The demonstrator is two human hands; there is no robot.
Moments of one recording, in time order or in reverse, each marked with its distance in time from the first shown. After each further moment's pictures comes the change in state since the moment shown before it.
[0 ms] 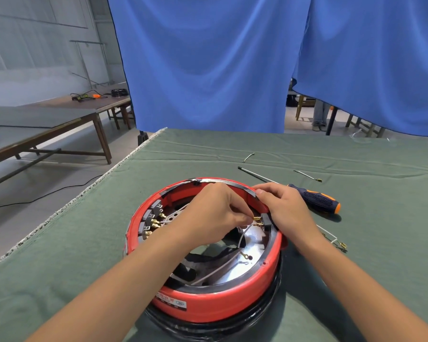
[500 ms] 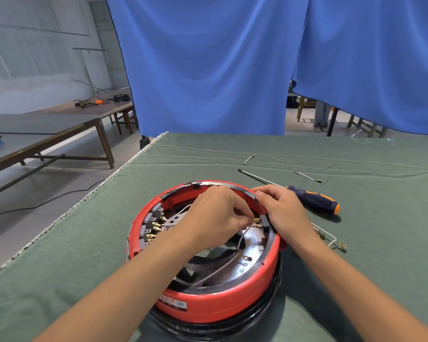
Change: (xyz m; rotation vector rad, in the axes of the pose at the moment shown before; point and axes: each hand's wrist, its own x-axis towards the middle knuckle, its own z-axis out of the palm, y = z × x) left_hand -0.001 0.006 0.005 0.102 0.036 -0.006; right_hand -0.001 0.002 0.003 0.017 0.017 0.000
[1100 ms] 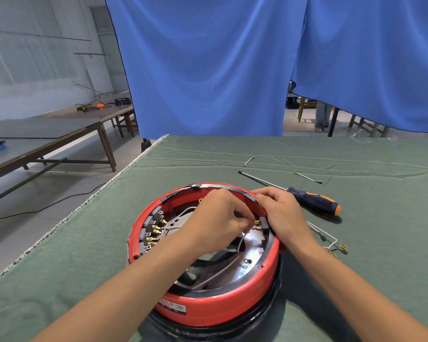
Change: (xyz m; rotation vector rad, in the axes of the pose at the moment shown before) left_hand 0.000 0.004 0.003 -0.026 -0.002 0.045; right_hand -0.001 0.001 0.003 0.023 0.021 0.064
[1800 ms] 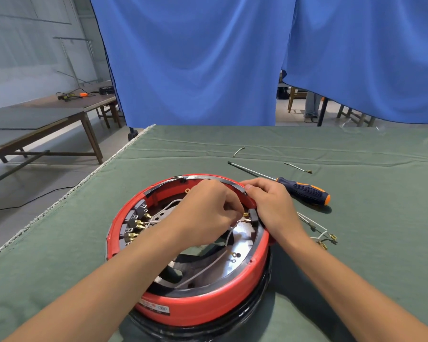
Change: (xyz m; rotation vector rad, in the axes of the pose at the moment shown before) left_hand 0.005 0.000 -0.002 0.115 -0.031 0.045; right_hand 0.003 0.007 0.003 0.028 0.027 0.006
